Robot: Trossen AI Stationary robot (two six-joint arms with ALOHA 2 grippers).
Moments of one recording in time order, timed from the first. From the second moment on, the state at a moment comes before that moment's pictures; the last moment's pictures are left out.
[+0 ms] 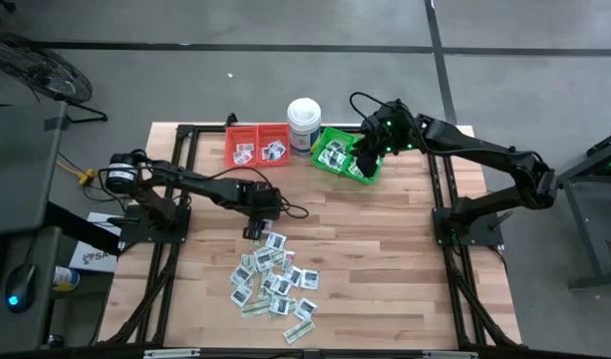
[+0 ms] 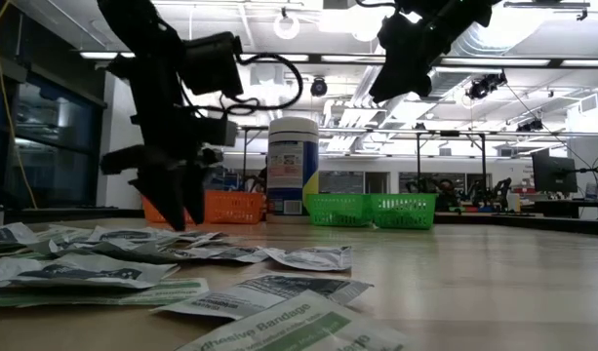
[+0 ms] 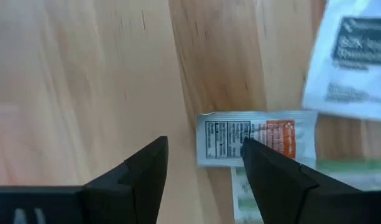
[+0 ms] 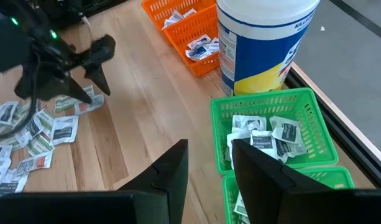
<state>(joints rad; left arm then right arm) 0.06 1.61 0.83 -0.45 -0.11 0.26 -0.52 1.29 1.12 -0.53 -0.17 0.07</state>
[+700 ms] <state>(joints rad) 0.06 1.73 0.84 -0.41 0.00 0.25 -0.52 1.29 1.12 -0.54 -0.17 0.07</state>
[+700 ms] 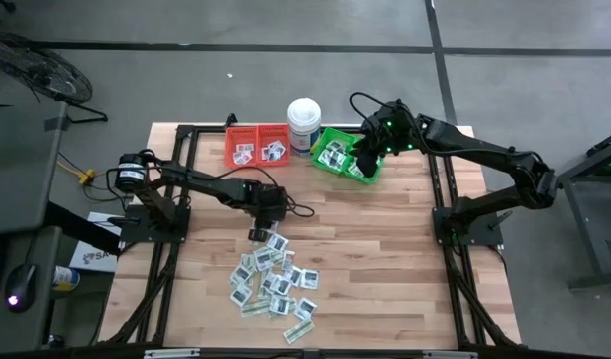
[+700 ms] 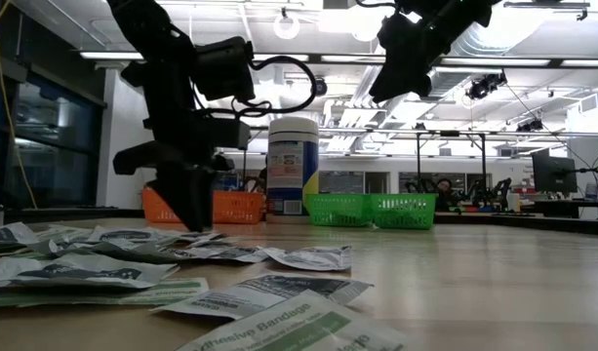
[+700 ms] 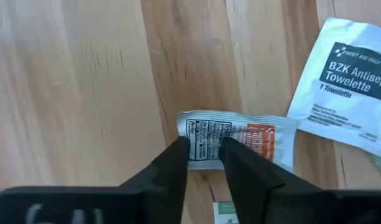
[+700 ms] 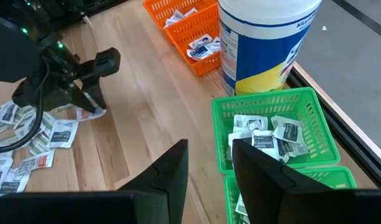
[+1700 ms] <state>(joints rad) 0.06 1.52 0.83 -0.57 0.03 0.18 -0.52 1.29 1.12 -0.54 -0.20 0.07</state>
